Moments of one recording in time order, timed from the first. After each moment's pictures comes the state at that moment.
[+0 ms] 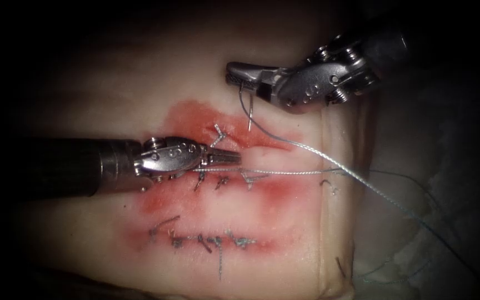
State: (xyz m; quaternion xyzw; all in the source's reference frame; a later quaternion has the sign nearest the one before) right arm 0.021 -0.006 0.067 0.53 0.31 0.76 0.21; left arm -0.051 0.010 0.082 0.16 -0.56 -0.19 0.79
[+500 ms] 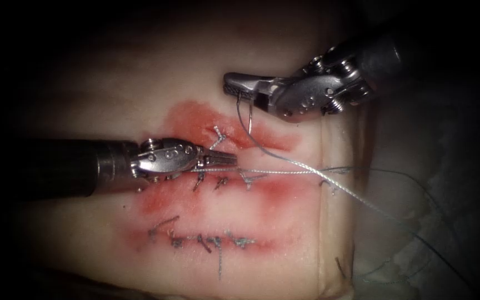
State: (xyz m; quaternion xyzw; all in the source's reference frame) right arm 0.022 -0.008 0.068 0.53 0.31 0.75 0.24; left arm -0.050 0.010 0.083 0.16 -0.55 -0.17 0.80
